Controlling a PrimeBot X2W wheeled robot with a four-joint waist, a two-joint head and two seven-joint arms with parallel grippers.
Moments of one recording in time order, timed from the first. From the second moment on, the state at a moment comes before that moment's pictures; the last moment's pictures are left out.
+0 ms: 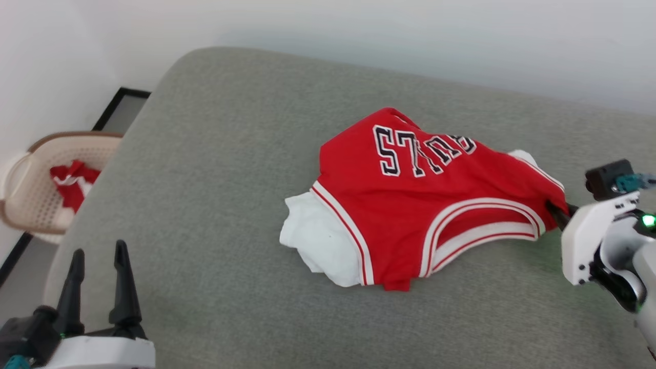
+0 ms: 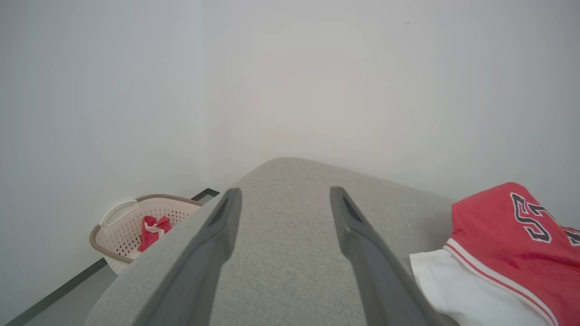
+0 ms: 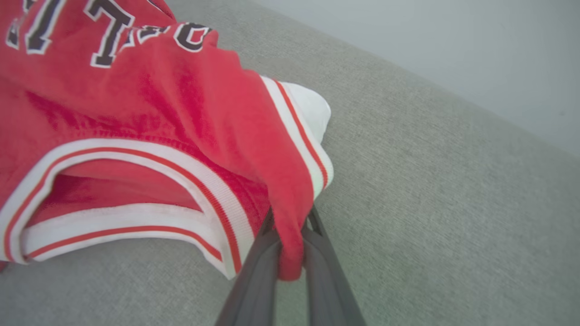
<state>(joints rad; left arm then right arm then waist) 0.00 0.23 0.12 0.04 -0.43 -0.02 -0.26 -0.65 -0.49 0.55 0.68 0.59 0.13 0.20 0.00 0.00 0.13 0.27</state>
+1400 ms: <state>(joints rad) 0.02 0.30 0.15 0.03 -0.44 -0.10 -0.18 -0.15 -0.31 0.08 0.14 0.40 0.13 0.17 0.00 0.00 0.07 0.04</state>
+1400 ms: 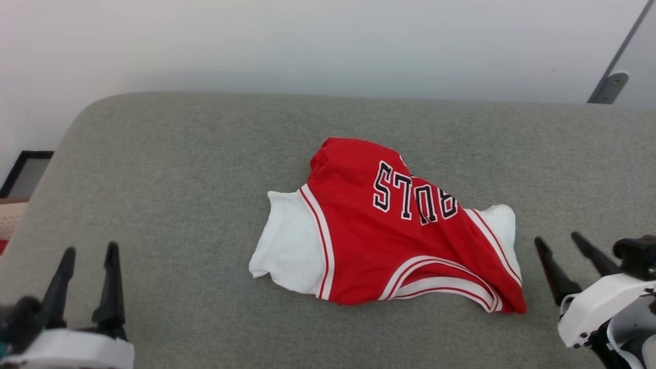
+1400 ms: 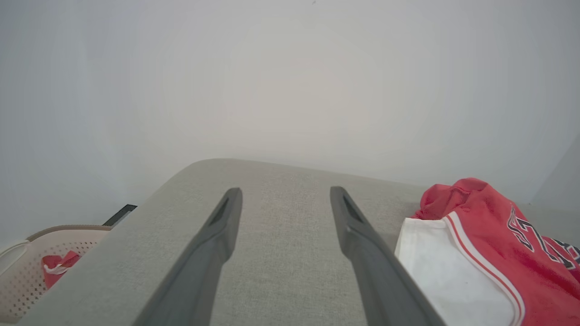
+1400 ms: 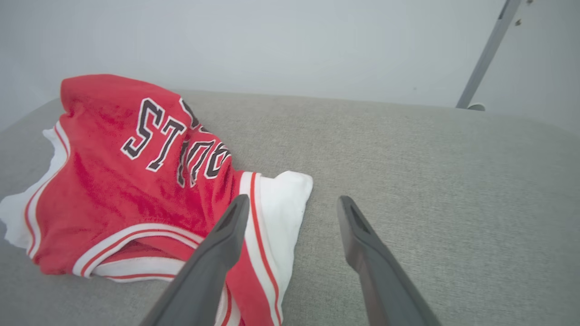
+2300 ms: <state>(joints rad) -0.38 0.47 -0.17 0.22 -0.72 -0.12 0.75 -0.20 -0.20 -0.12 0.12 0.24 0.13 -0.13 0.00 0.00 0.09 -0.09</state>
